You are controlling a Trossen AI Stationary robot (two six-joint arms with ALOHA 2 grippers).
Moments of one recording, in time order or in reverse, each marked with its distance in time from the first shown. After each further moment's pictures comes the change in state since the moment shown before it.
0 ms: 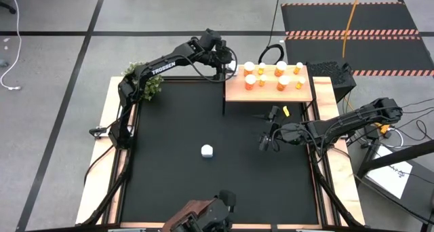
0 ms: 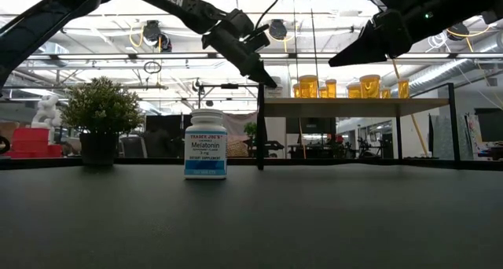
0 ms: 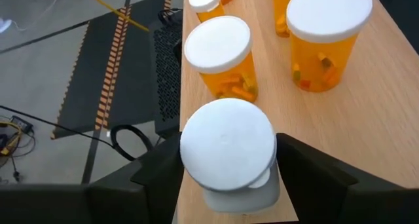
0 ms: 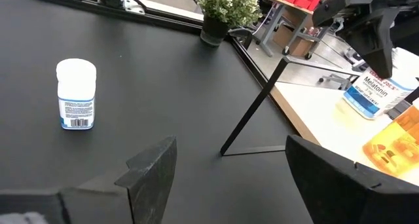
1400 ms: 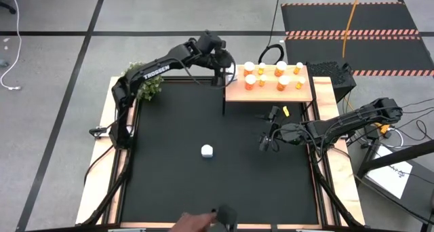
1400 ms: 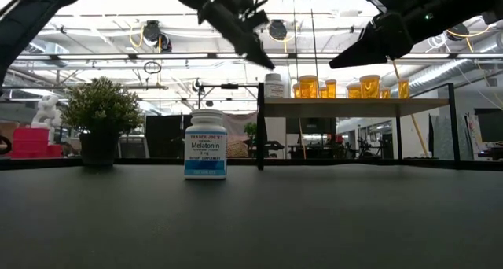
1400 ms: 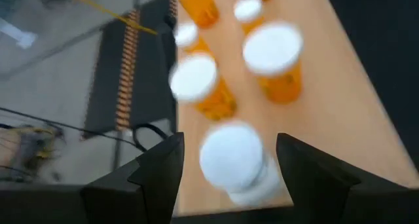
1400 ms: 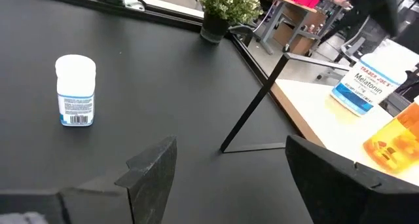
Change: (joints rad) left arm -0.082 -0.103 0.001 -0.105 -0.119 0.048; right arm 0.001 0.000 0.000 -0.013 -0.001 0.005
